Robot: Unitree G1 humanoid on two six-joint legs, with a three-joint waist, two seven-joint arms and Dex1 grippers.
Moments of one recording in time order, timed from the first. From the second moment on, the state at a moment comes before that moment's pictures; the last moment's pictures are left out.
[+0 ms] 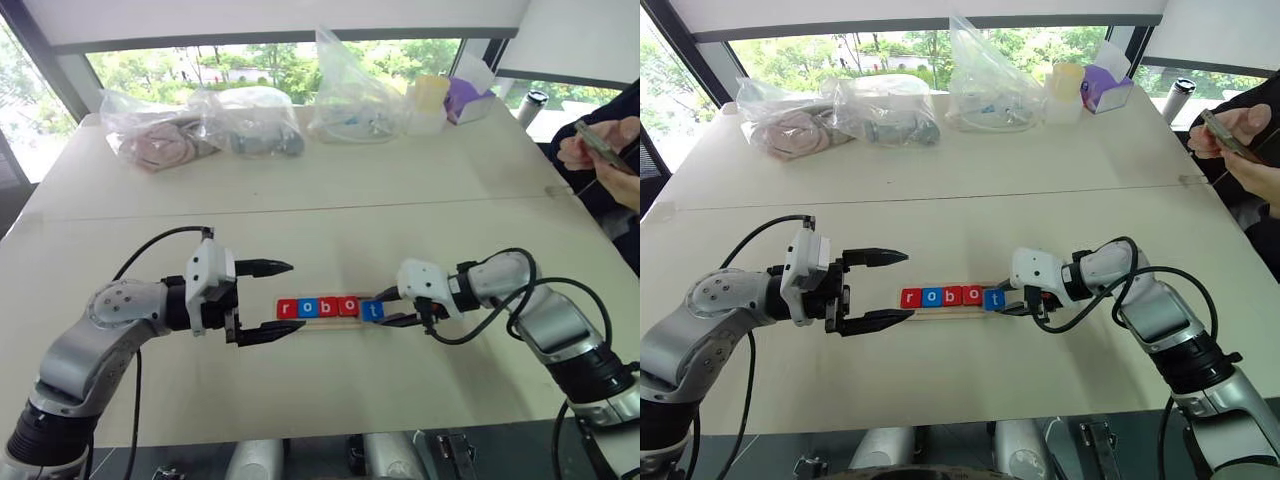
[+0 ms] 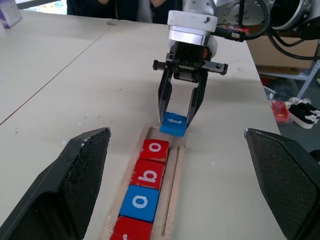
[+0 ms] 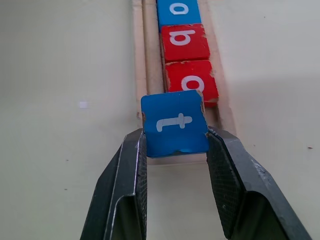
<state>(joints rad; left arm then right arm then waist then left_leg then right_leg) -0.15 0.74 0.03 -0.49 -0.64 0.45 -1.02 -0.44 -0.79 0.30 -0.13 0.13 0.33 1.24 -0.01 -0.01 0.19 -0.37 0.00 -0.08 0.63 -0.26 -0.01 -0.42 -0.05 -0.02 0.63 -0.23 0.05</state>
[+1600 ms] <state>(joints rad) -0.11 0.73 0.03 -0.53 -0.64 0.45 -0.95 -0.50 -0.72 0.30 -0.06 0.09 0.38 1.21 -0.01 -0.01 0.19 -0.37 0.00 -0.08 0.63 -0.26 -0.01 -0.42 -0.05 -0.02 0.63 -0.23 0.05</state>
